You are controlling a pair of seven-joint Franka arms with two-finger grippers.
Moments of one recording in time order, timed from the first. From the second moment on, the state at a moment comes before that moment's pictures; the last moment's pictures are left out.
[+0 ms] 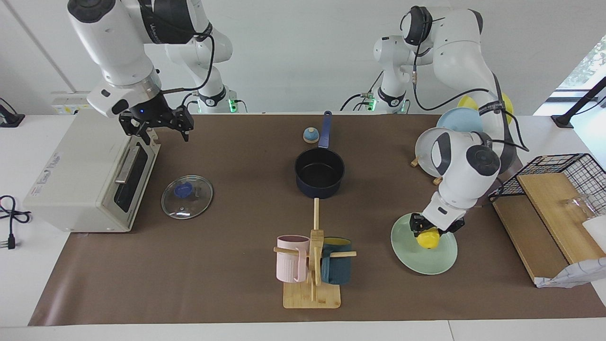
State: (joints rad) left arm -0.15 0.48 -0.03 -1.49 -0.02 2.04 -0.06; right arm 0.08 0.09 0.02 -1.56 -0.02 1.61 -0.03
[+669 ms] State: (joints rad) left arm -0.51 0.11 -0.05 -1.77 -0.06 1.91 -0.57; right arm 0.07 0.13 0.02 -1.77 -0.02 1.89 -0.10
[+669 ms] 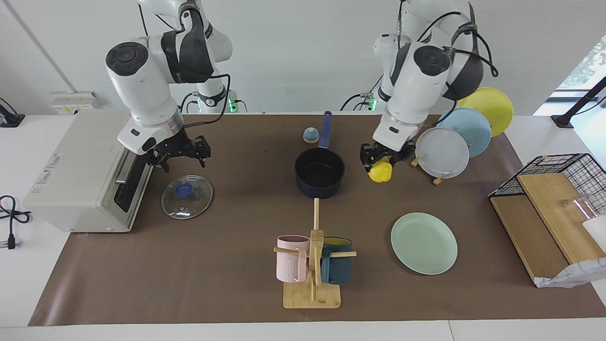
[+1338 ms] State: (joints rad) left arm -0.68 0.13 -0.05 -2.04 -0.06 2.27 -0.67; right arm 0.03 0.10 0.01 -2.14 -0.02 2.29 -0.19
